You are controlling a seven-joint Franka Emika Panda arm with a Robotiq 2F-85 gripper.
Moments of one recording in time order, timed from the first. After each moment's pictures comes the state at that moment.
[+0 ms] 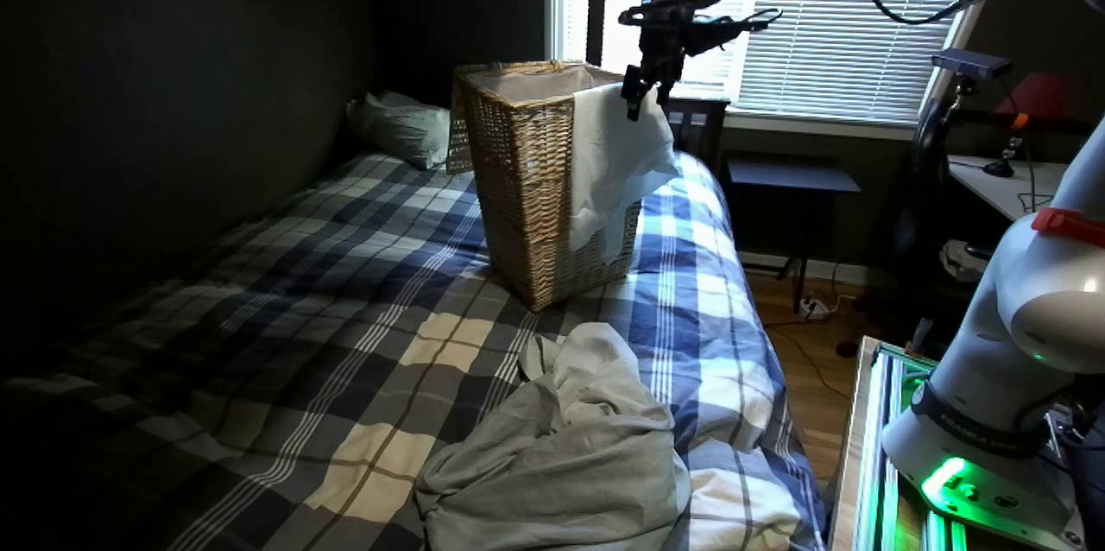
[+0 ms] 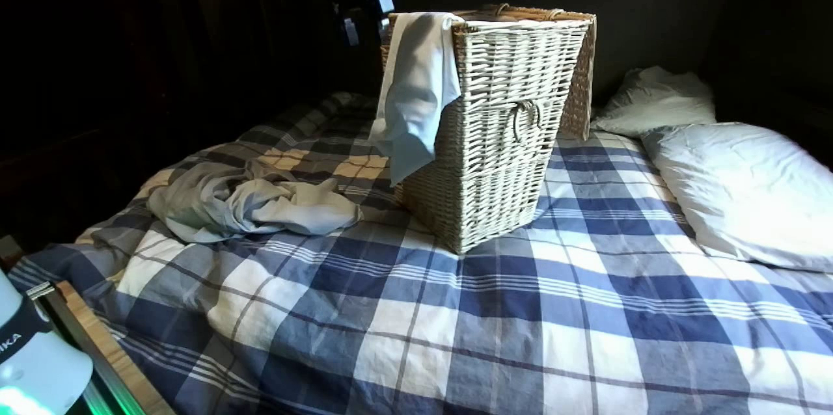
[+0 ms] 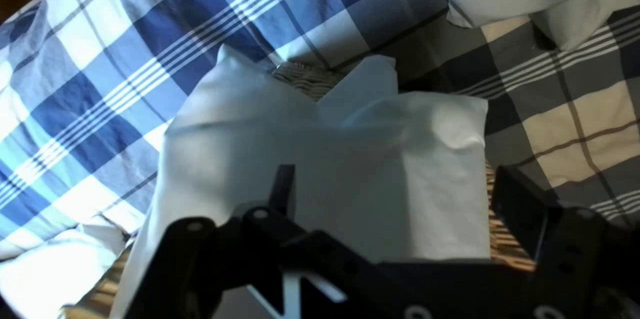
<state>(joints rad) -0.07 -0.07 -0.09 -1.92 -0.15 2.03 0.05</state>
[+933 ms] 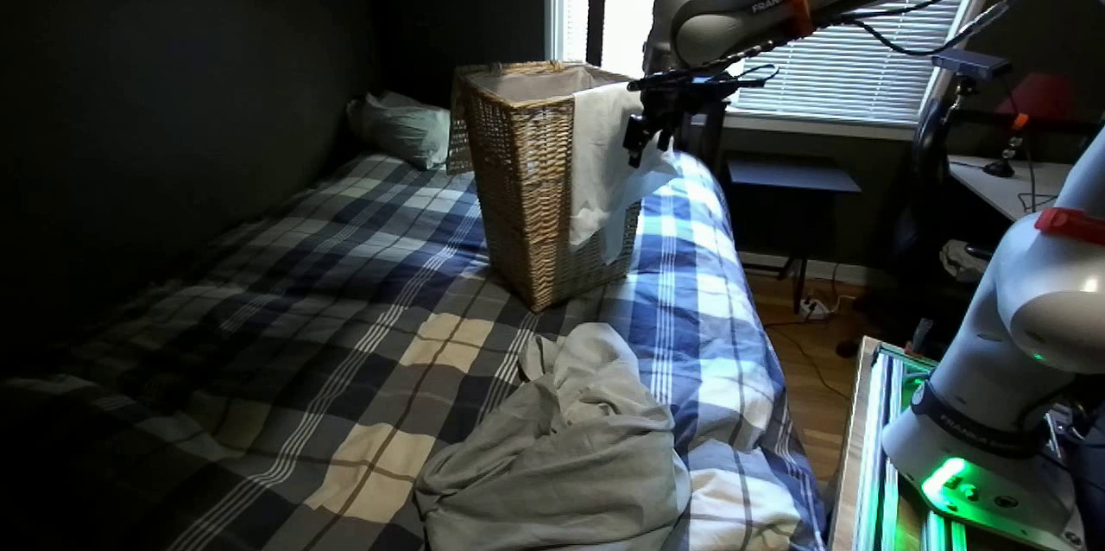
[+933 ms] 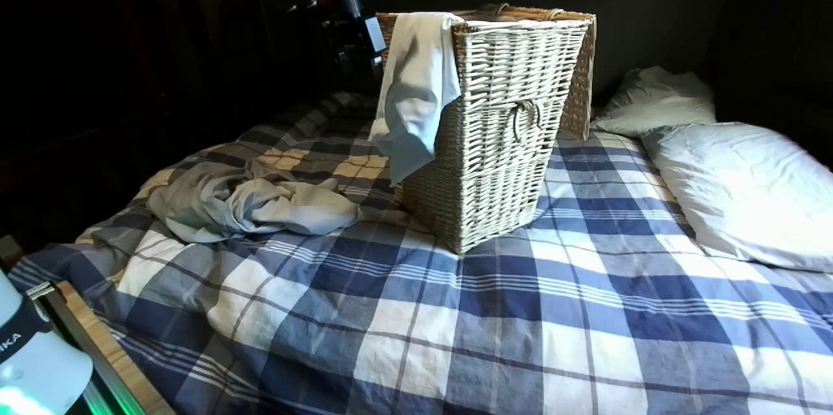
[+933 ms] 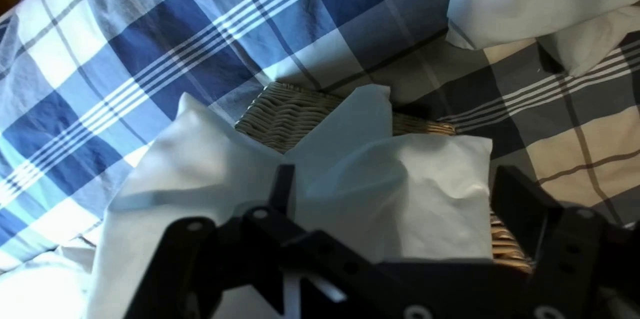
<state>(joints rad) -0.07 -0.09 -0.08 -2.08 -0.16 2.17 0.08</state>
